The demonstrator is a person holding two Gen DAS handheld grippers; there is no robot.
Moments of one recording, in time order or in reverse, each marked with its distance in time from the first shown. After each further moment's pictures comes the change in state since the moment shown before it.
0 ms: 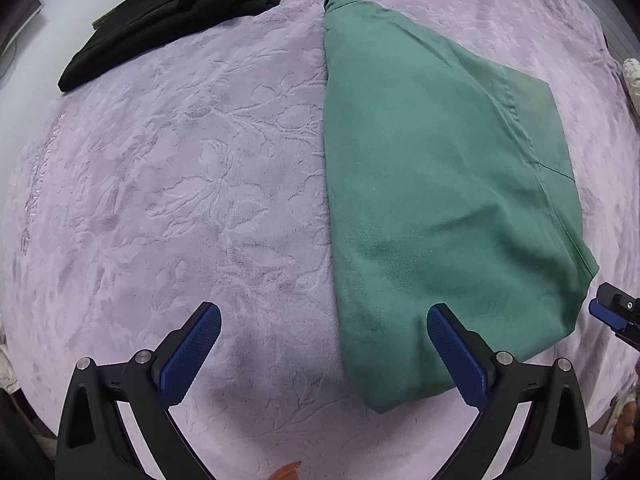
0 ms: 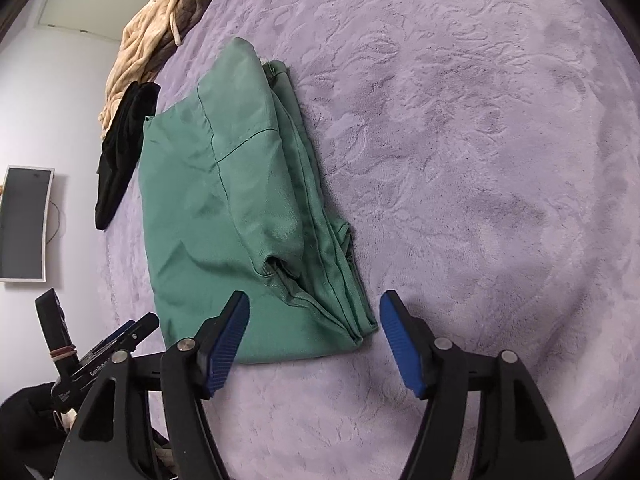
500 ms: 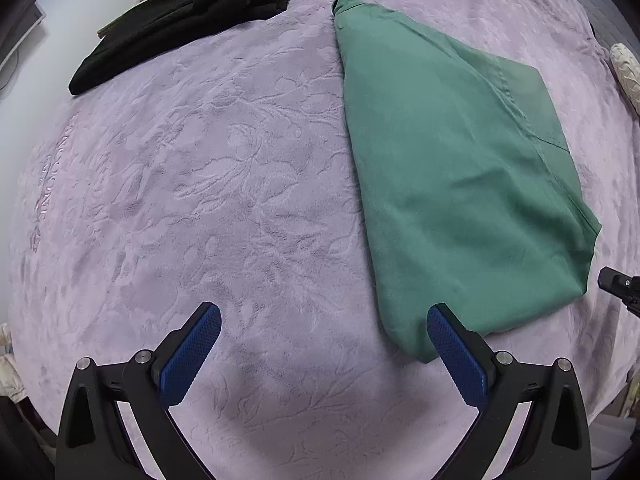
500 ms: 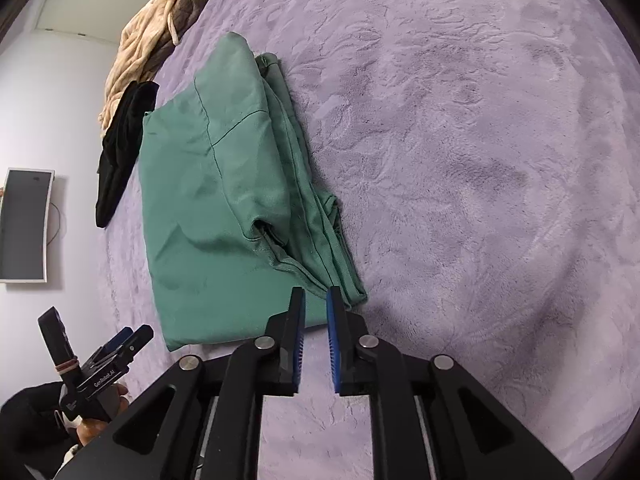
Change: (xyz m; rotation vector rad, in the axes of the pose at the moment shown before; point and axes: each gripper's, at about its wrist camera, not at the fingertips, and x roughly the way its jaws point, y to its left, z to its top) left arm -0.017 0.019 -0.035 0.062 -0.043 0.019; right arm -0.009 -0.010 -0.021 0.018 -0.003 0.001
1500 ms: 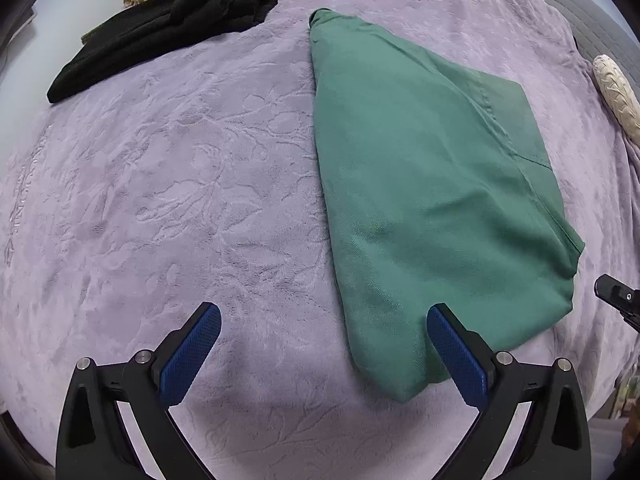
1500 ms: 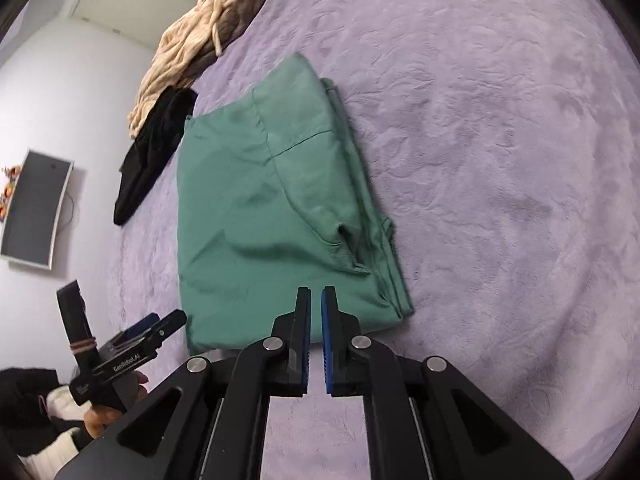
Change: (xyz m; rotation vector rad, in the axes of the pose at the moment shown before) left arm 0.017 -0.011 0.013 0.014 -0.049 -0.086; right arm -0.005 0.041 -0.014 -0.121 -0.099 0.013
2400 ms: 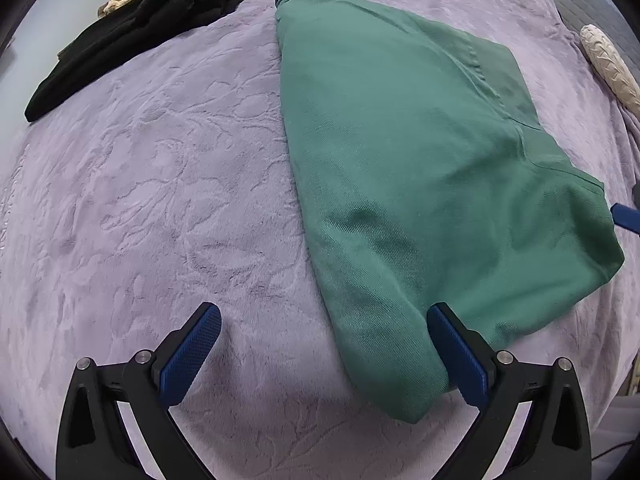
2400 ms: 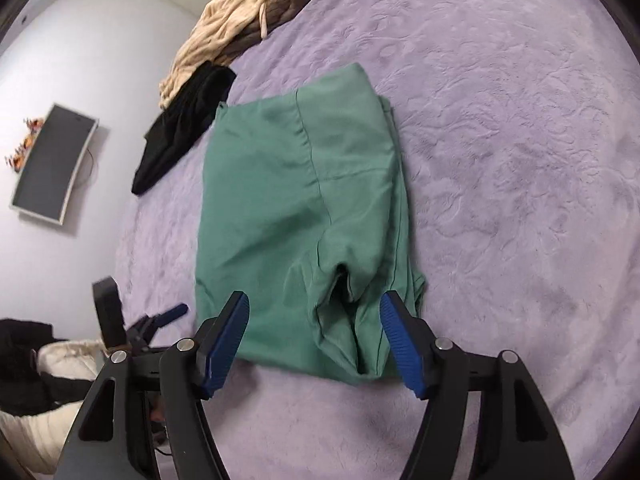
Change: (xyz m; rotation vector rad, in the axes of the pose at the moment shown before) left arm 0.029 -0.010 -0.003 0.096 -0.001 -0.003; right arm 0.010 0.023 0.034 -0.178 0.047 0.024
